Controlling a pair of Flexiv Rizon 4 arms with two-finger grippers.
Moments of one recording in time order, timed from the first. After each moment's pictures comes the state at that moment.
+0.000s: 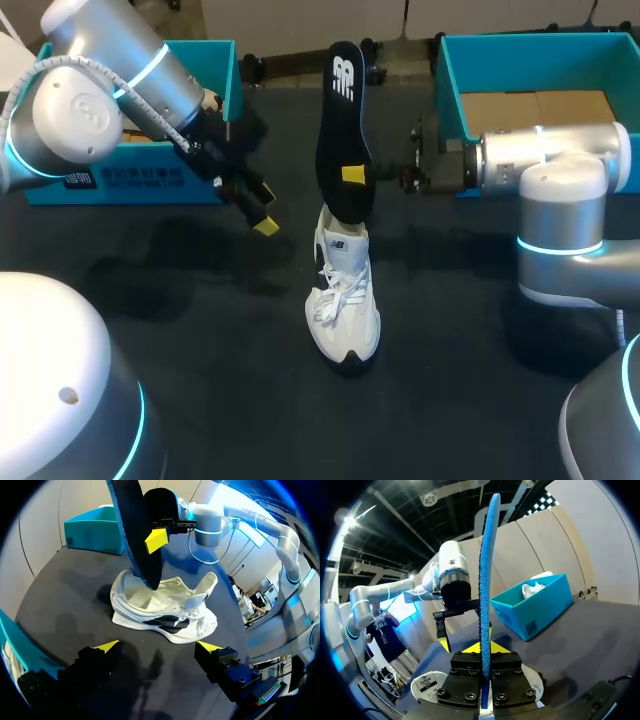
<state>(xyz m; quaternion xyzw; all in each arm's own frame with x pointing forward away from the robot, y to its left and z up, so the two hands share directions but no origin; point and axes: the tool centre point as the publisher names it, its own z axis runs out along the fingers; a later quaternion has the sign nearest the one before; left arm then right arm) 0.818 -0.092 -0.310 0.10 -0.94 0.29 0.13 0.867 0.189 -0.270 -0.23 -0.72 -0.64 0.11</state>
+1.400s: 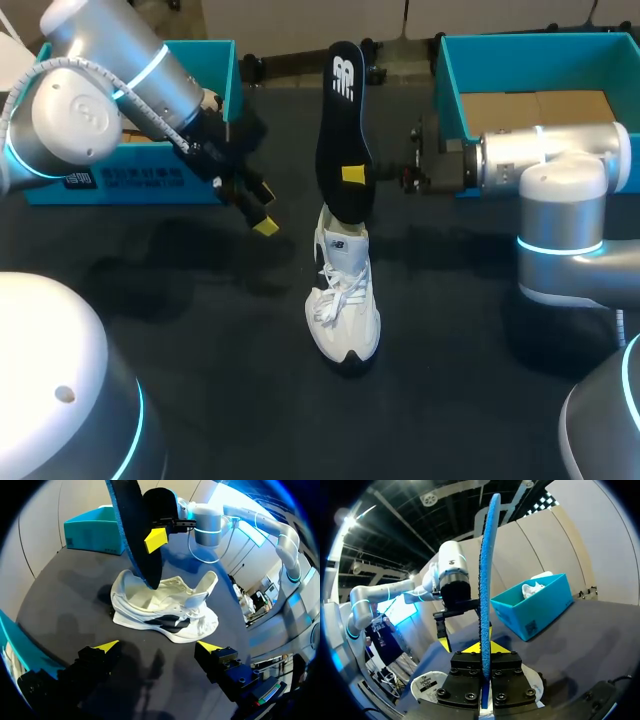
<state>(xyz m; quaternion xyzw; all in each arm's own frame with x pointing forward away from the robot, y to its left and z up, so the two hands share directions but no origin) 0.821 -0.093 -0.309 0.10 -0.94 0.29 0.12 0.867 0.189 -0.270 -0.23 -0.72 -0.64 0.11</state>
